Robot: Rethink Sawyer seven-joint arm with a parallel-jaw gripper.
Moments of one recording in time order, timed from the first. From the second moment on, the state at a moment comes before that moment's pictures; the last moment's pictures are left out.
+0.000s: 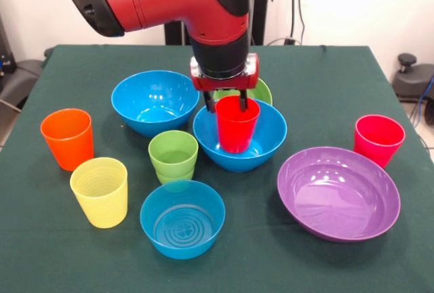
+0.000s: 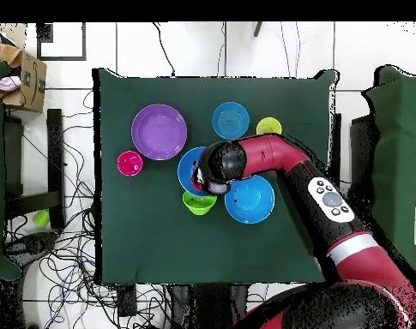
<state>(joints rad) -0.73 -0.44 0.72 1.58 -0.69 0.99 2.06</state>
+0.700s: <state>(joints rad) -0.75 -0.54 0.76 1.64 -0.64 0.99 2.06</state>
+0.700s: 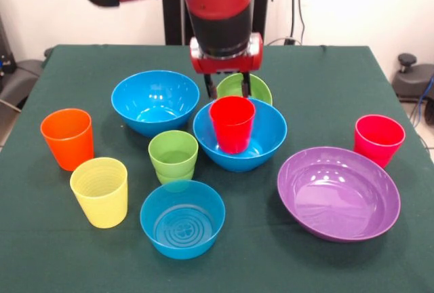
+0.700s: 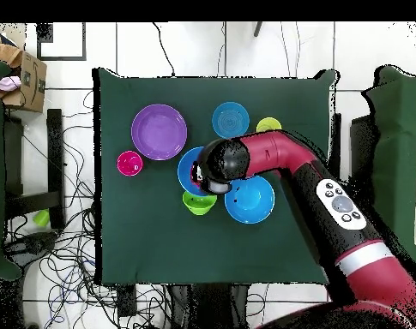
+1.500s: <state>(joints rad) -0.69 -0.78 0.75 1.76 -0.53 0.92 2.07</state>
